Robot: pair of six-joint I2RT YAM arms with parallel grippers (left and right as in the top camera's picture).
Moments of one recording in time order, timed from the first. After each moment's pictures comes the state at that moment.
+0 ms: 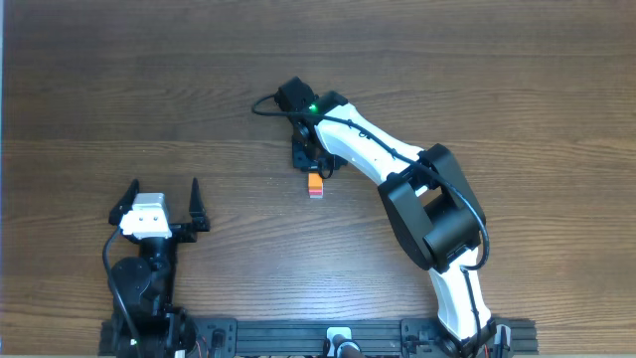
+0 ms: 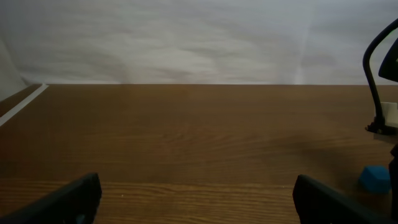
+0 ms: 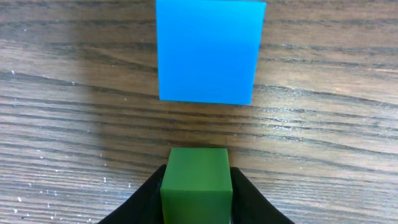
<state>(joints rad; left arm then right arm) 0.02 0.01 0.02 -0.08 -0.02 0.01 0.63 2.17 1.59 -0.89 0.01 0.57</state>
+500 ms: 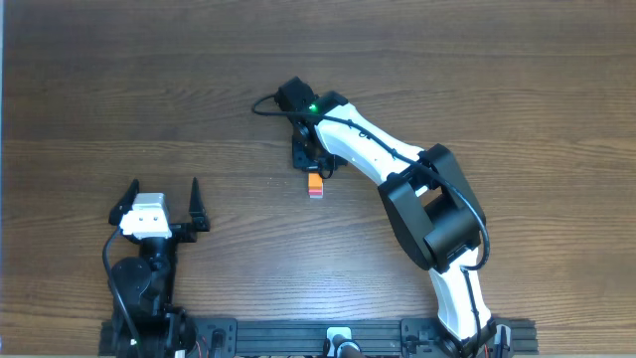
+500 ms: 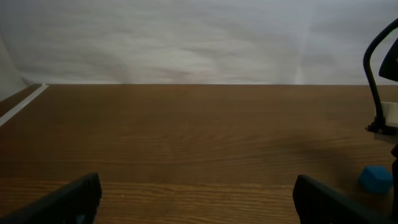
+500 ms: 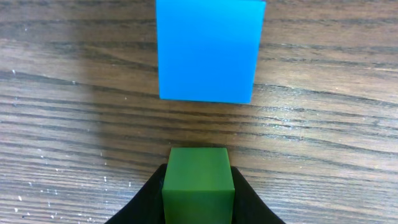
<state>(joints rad) 0.02 0.01 0.02 -0.08 -0.02 0.01 0.63 2.17 1.59 -0.89 0.01 0.57</state>
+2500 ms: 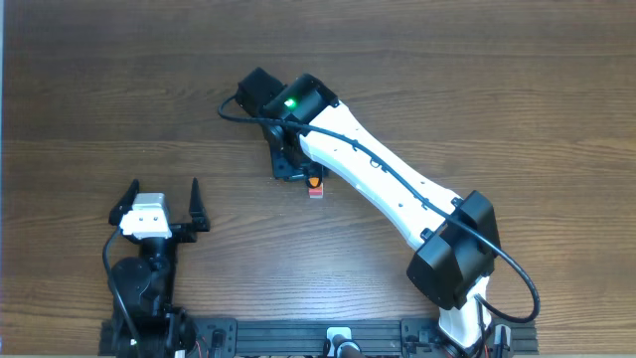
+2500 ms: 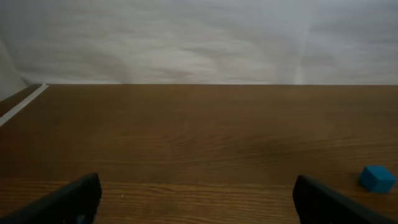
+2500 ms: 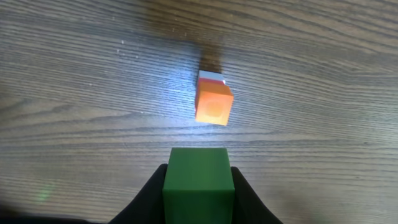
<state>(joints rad) 0.02 0.01 0.02 -0.08 -0.02 0.01 0.78 2.00 1.91 -1.43 0.06 0.64</state>
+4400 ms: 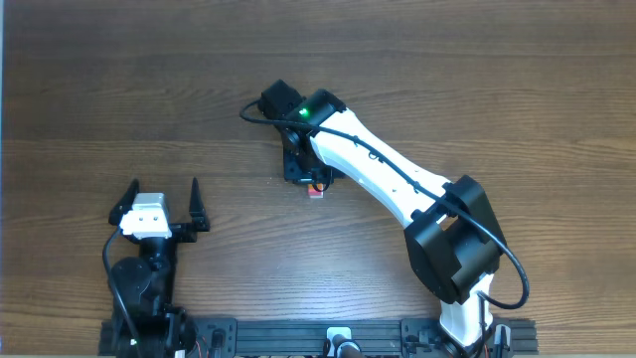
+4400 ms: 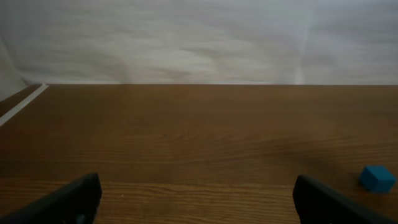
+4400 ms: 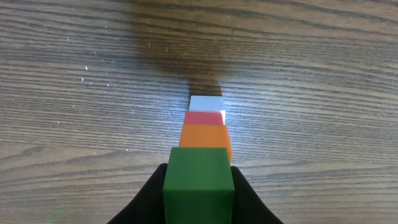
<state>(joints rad) 0.02 0.01 0.02 -0.08 -0.02 0.01 0.72 2.00 1.65 -1.17 -0.01 0.68</state>
